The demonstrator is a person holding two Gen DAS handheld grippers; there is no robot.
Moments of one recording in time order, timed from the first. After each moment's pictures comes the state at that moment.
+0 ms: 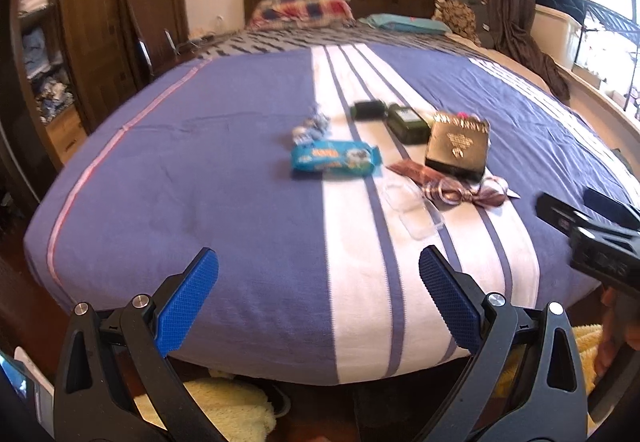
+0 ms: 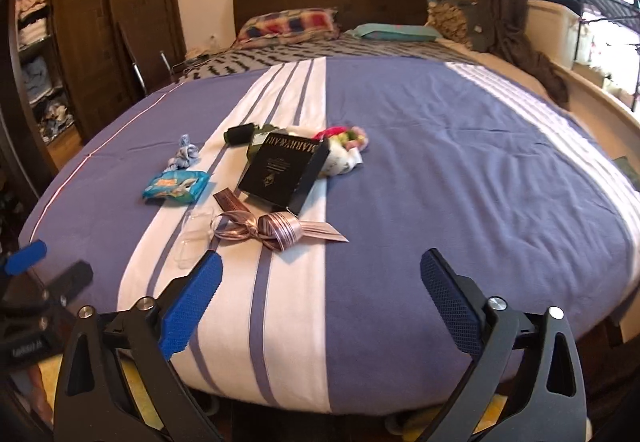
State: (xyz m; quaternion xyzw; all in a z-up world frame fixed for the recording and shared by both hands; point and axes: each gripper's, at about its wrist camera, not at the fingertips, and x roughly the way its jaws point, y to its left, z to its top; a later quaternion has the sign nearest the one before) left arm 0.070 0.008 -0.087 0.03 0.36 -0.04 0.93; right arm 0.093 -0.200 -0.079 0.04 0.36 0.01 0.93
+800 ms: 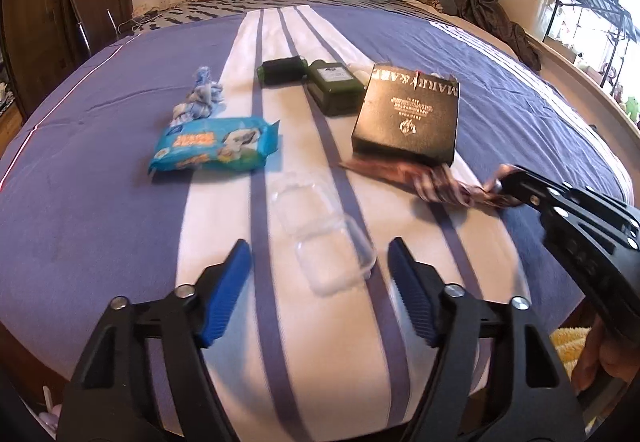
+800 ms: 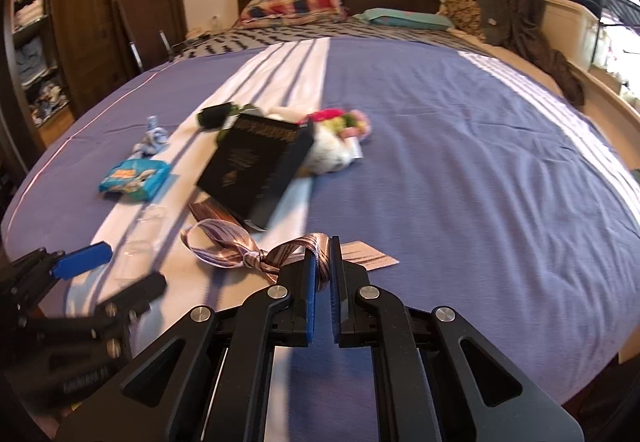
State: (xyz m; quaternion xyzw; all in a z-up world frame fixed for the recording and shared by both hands) left arm 0.143 -0.063 -0.135 0.02 0.41 -0.11 0.90; right arm 0.130 -0.219 -0.104 0.02 0.37 0.01 0.93
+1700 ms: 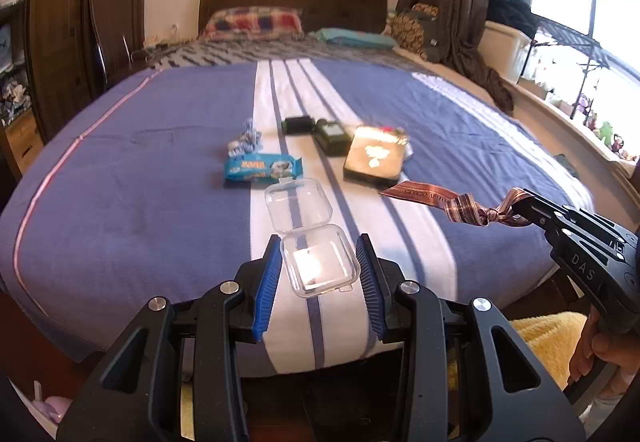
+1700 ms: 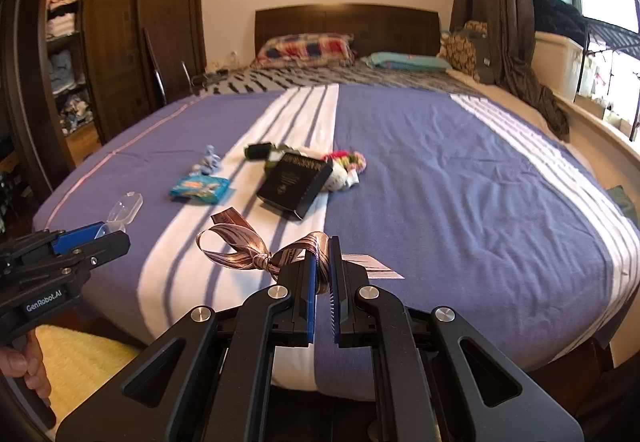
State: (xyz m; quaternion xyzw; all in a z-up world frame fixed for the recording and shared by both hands) left arm 0.027 -0.011 -0.056 0.00 0.33 -0.13 0.93; right arm 0.013 -0.210 -0.036 0.01 0.29 0.03 0.96
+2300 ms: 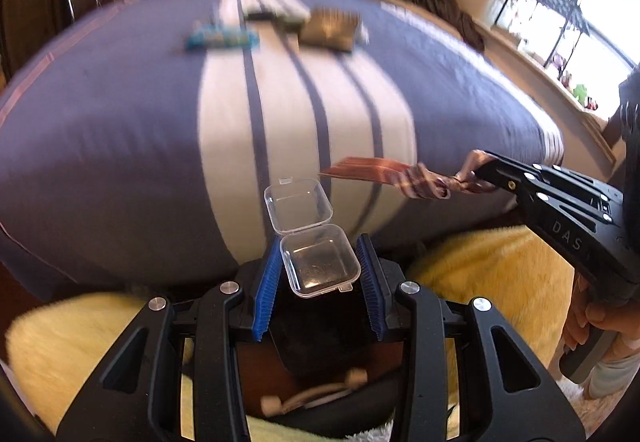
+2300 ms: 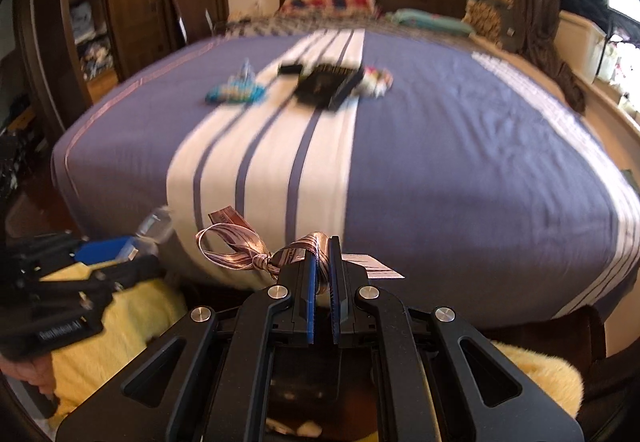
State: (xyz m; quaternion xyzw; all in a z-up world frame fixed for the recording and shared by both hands) left arm -0.030 -0.021 -0.146 -0.02 0.45 -0.19 0.87; right arm -0.031 -0.188 -0.109 -0.02 0.41 0.07 0.91
